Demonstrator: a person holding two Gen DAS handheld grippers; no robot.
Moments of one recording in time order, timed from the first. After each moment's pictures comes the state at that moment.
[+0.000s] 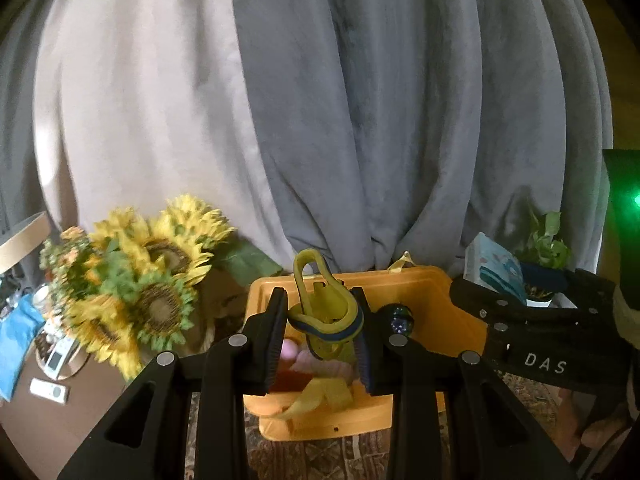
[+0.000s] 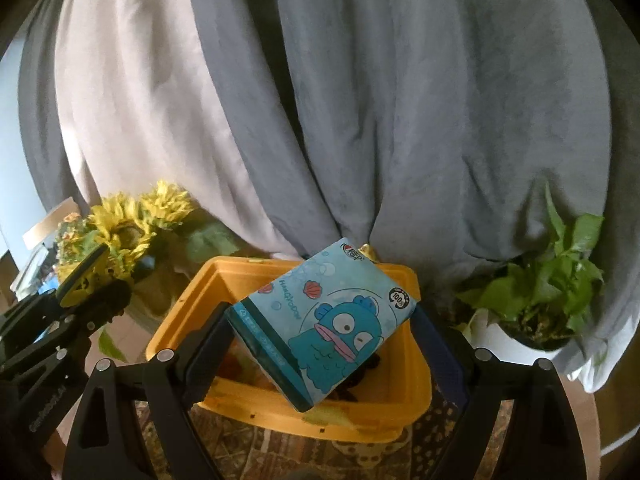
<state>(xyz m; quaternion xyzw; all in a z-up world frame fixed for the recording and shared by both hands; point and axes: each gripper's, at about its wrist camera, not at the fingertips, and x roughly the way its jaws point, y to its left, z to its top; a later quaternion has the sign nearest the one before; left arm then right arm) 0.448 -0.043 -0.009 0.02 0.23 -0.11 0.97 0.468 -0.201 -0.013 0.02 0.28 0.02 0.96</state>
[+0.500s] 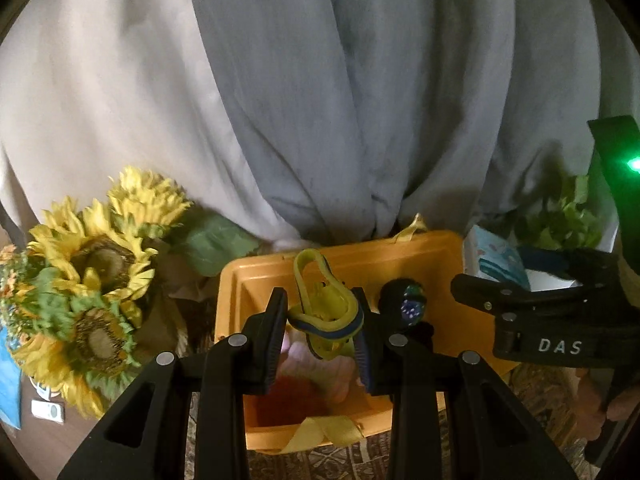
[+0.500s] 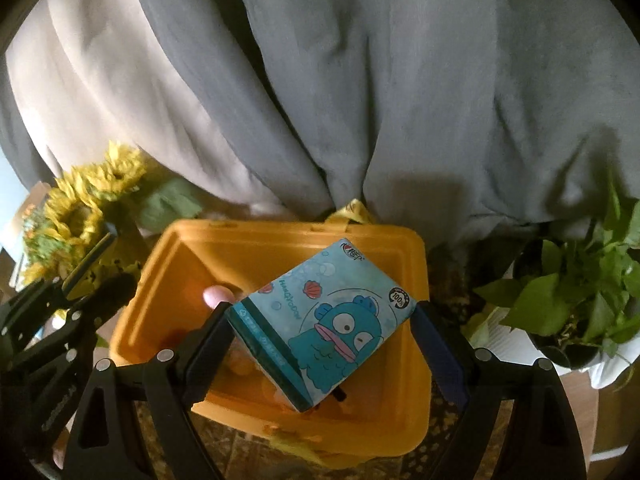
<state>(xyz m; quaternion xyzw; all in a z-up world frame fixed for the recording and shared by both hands) 0.530 -0.069 -0.031 0.06 0.33 -0.13 0.93 0.550 -0.225 -0.044 0.04 0.41 0.04 0.91</state>
